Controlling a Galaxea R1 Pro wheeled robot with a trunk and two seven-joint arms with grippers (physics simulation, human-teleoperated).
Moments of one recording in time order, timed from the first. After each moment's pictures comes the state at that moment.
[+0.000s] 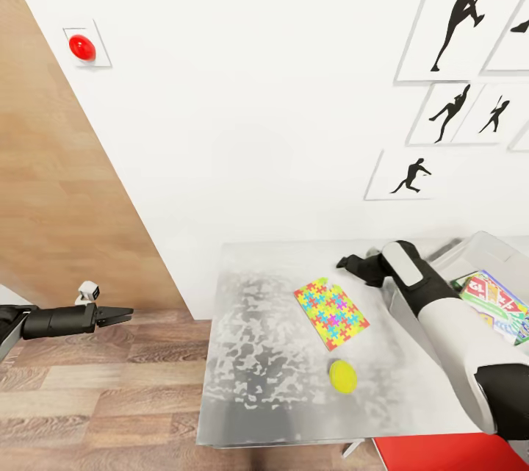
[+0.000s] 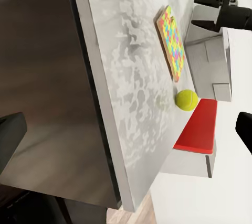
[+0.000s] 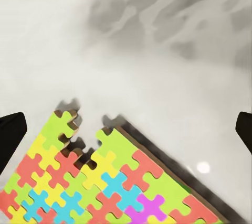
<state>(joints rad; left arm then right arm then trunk) -0.91 0.59 -0.18 -0.34 0.23 0.61 -1.56 -1.05 -0.17 0.17 -0.66 -1.00 0.84 -0.44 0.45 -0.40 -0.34</state>
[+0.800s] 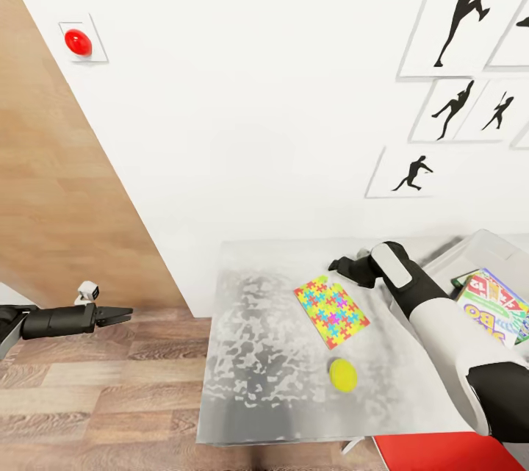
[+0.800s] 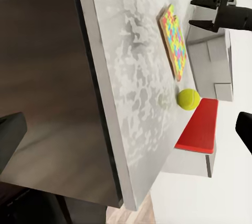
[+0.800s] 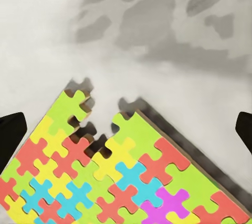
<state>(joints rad) -0.91 0.59 -0.18 -0.34 0.23 0.61 -1.56 -1.05 -0.14 0.22 -0.65 -0.99 0.84 -0.44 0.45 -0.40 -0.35</state>
